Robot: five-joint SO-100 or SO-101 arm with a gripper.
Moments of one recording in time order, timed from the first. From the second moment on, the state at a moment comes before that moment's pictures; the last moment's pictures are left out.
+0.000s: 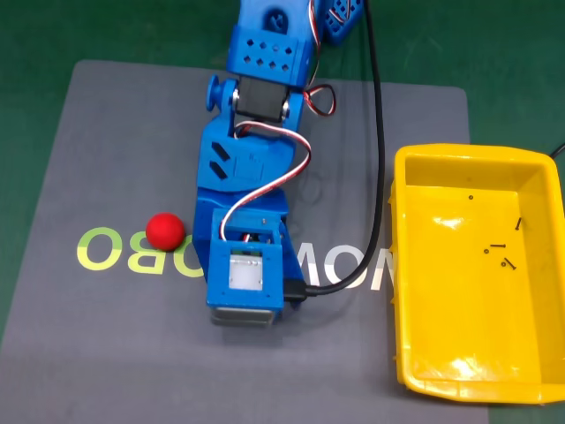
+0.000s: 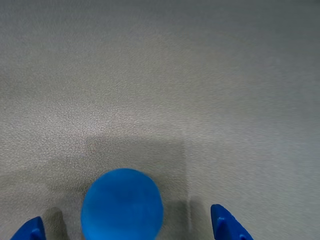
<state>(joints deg) 9.0 71.1 97.5 15.9 -98.3</state>
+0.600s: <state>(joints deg) 6.7 67.0 94.4 15.9 -95.9</state>
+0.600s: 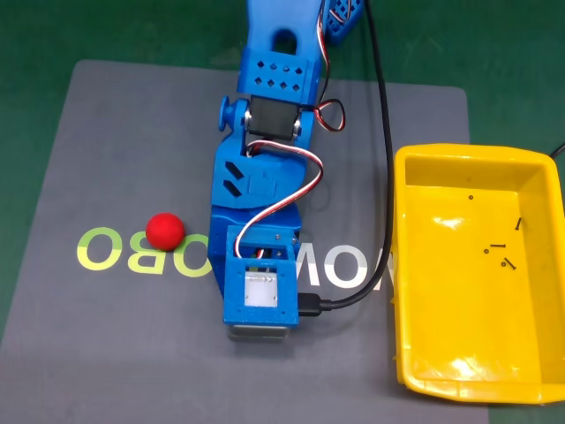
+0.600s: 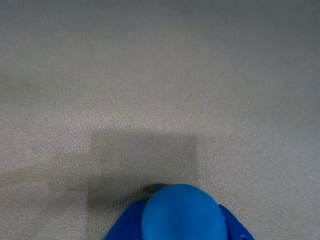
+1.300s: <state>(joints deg) -0.3 80.0 94.5 15.9 -90.4</state>
